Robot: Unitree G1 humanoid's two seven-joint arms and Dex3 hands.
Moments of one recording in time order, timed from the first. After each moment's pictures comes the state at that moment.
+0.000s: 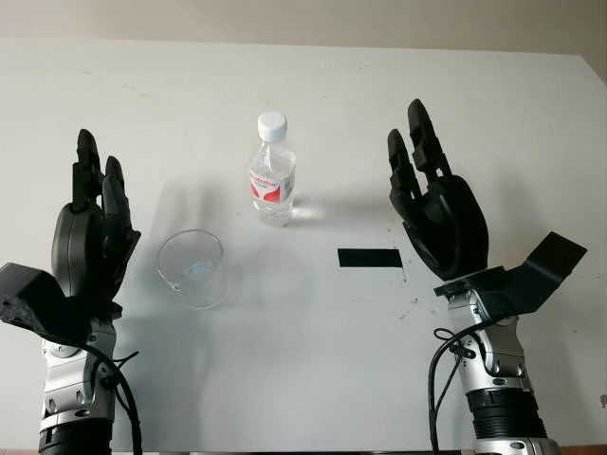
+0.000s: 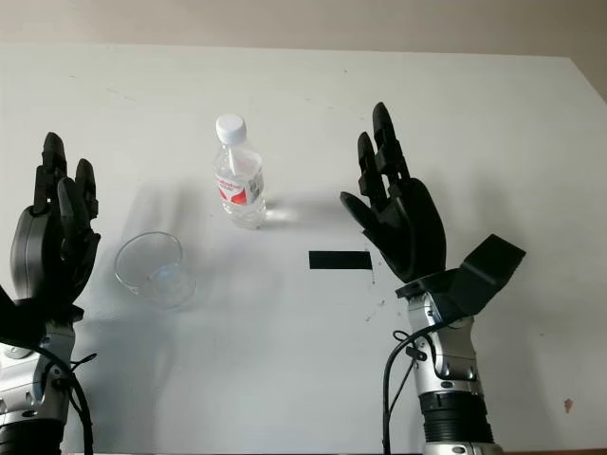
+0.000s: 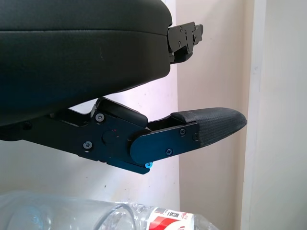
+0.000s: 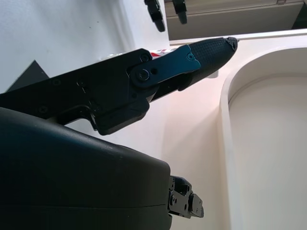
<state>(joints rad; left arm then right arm) -0.19 0.25 0.33 0.12 -0.27 -0.19 -0.18 -0.31 -0.12 -0.10 0.23 0.31 -0.21 0.45</state>
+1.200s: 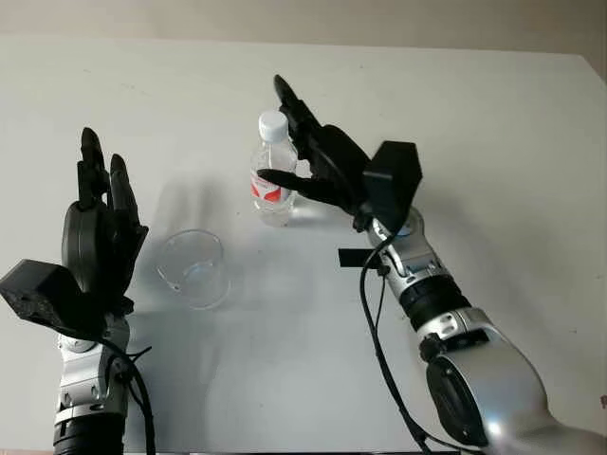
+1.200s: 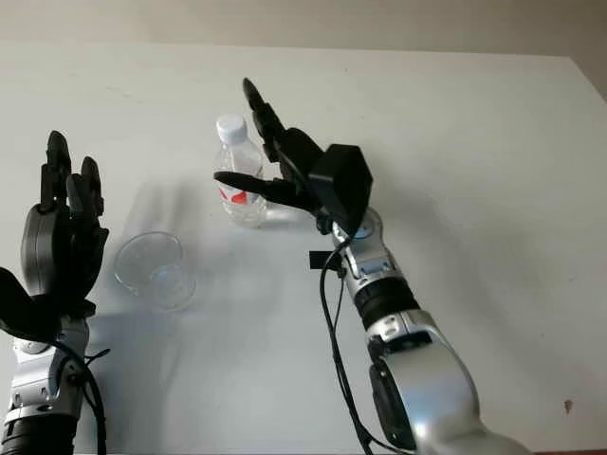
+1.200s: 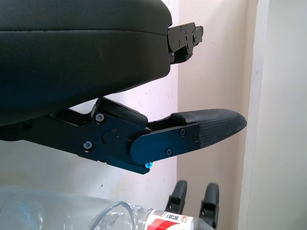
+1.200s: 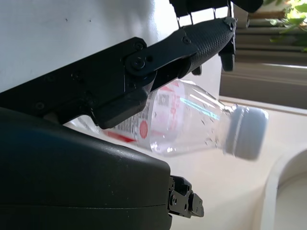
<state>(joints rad) -0.22 0.21 0.31 0.16 -0.25 -0.23 -0.13 -0.92 -0.04 0.06 0.98 -0.01 -0.37 0.41</state>
